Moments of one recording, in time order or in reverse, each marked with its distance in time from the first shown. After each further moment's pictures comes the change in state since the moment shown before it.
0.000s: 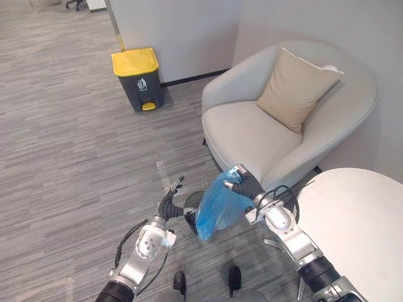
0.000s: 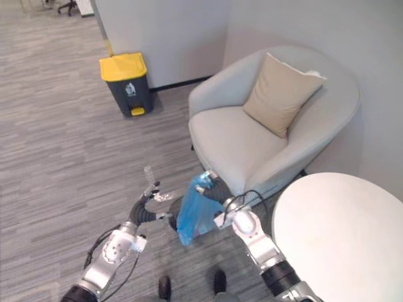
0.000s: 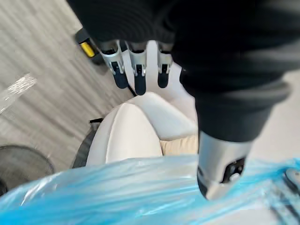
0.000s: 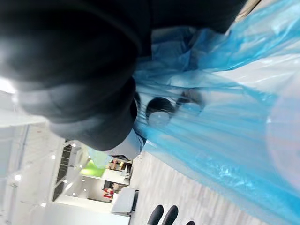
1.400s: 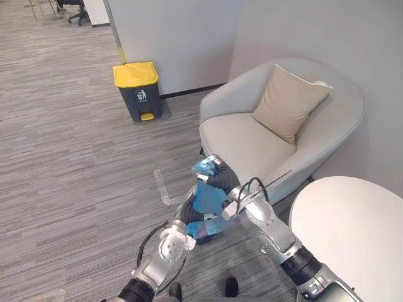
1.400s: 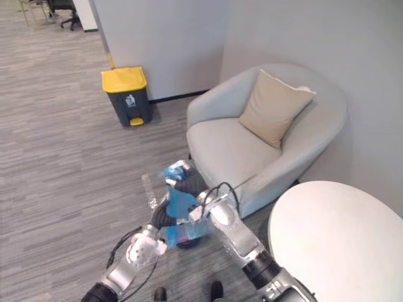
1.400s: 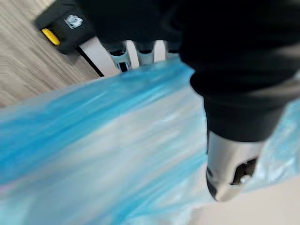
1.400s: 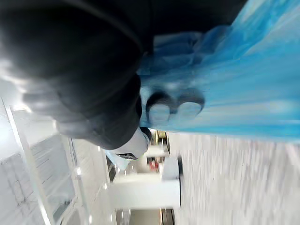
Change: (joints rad) left arm 0.029 -0.156 -0.056 0.185 0.112 -0.085 0.068; right arm -0.138 0.108 0.203 -0.099 0.303 0.088 0.008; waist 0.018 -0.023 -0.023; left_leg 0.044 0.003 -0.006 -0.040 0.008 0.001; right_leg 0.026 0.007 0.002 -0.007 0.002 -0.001
